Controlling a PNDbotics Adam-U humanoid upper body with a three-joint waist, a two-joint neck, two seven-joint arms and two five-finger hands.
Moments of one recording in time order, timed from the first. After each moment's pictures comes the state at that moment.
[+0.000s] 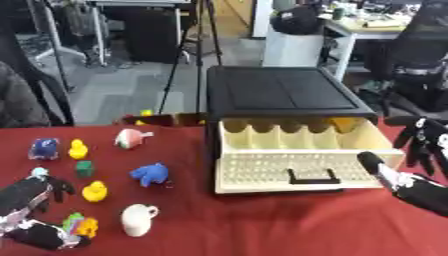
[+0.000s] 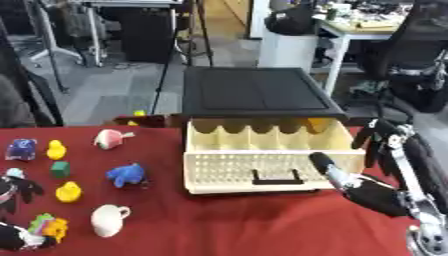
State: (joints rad) left arm -0.45 0.54 -0.19 -1.48 -0.93 0.15 -0.47; right arm -0.14 -0.55 0.00 -1.98 0.52 0.03 -0.20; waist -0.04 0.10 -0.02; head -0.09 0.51
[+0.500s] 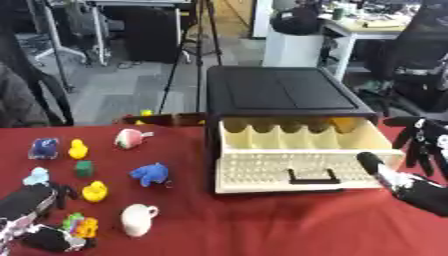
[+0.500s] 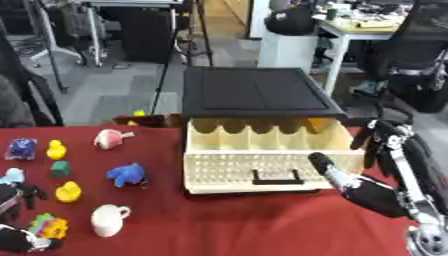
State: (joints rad) left arm -0.45 0.51 -0.19 -1.44 -0.94 0.18 -0.44; right arm -0.14 -0.54 0.00 -1.98 0.52 0.02 -0.20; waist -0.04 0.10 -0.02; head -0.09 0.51
